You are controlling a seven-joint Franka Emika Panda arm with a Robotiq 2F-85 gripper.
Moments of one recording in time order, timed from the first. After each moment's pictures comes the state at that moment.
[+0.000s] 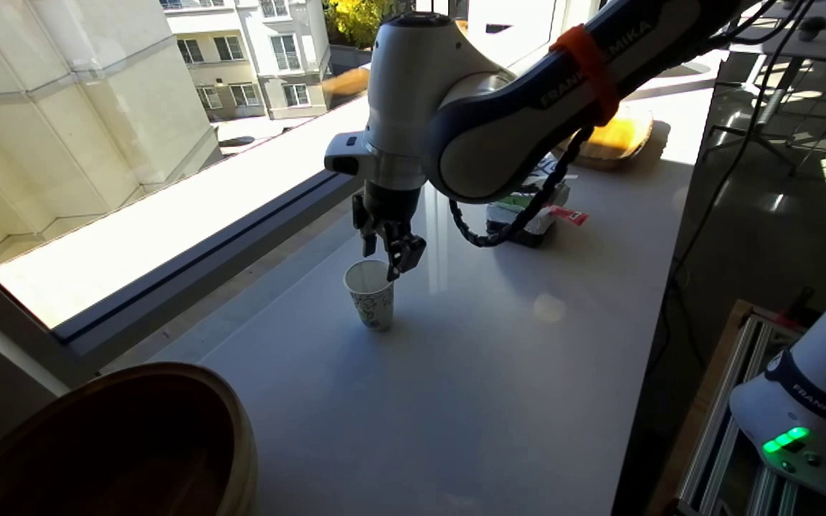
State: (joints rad) arm 0.24 0.17 0.26 -2.06 -0.10 2.47 -0.94
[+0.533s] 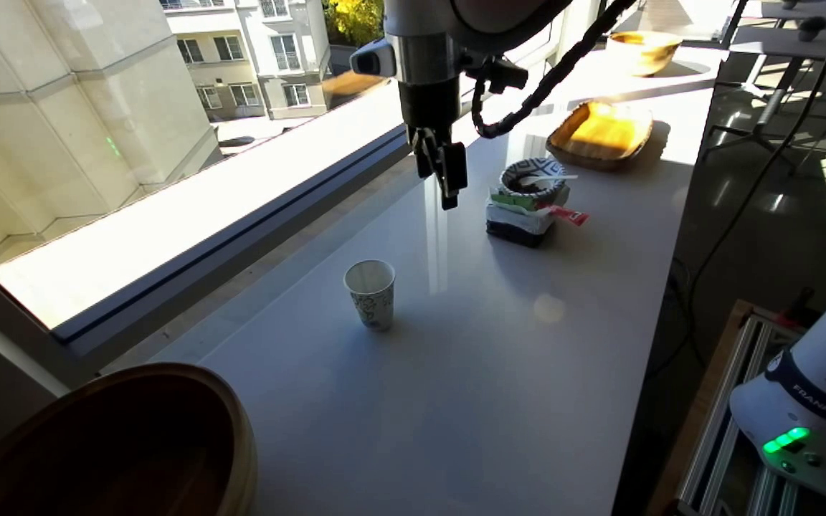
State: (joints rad) arm 0.21 0.00 0.22 -1.91 -0.11 1.91 -0.66
